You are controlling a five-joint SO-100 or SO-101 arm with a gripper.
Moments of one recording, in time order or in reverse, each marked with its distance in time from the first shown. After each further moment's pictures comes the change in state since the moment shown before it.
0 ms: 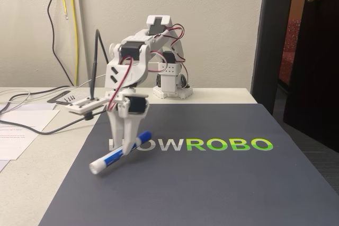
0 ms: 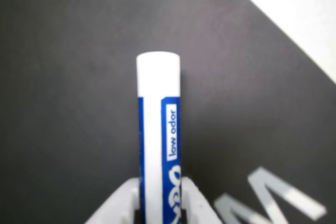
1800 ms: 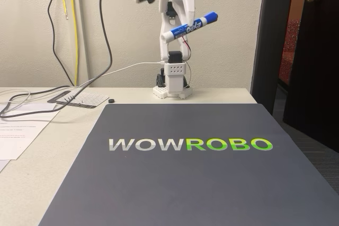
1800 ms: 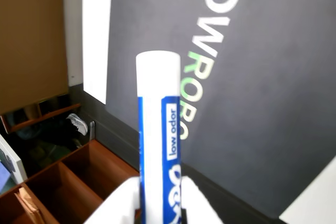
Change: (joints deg) arm -26.2 73.5 24.3 35.5 57.0
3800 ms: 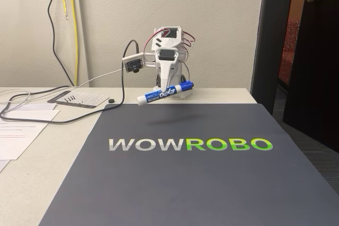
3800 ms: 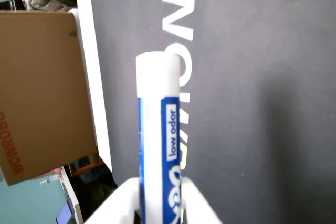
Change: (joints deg) arm 16.3 53.3 95.7 -59.5 -3.3
